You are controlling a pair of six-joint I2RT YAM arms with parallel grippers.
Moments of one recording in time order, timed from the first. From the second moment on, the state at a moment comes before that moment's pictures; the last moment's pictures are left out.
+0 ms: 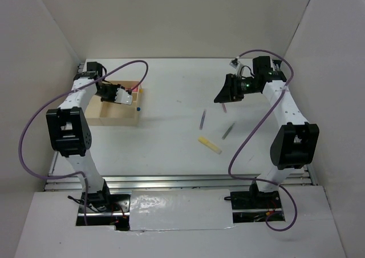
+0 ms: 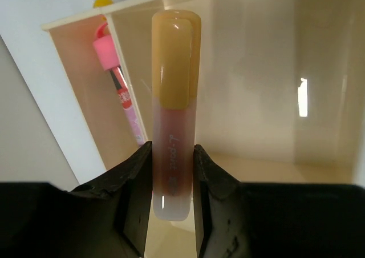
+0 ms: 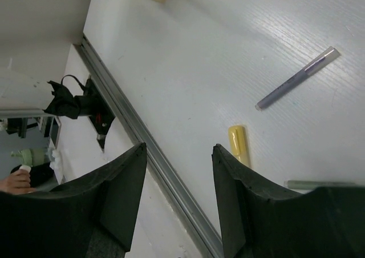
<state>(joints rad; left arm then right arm) 0.12 1.88 1.55 -0.85 0.45 1.89 0.02 1.66 1.51 -0.87 -0.95 -0.06</state>
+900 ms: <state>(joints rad) 0.07 2.03 1.61 -0.84 0.37 1.64 -0.07 1.71 1.51 -0.88 -1.00 -0.07</state>
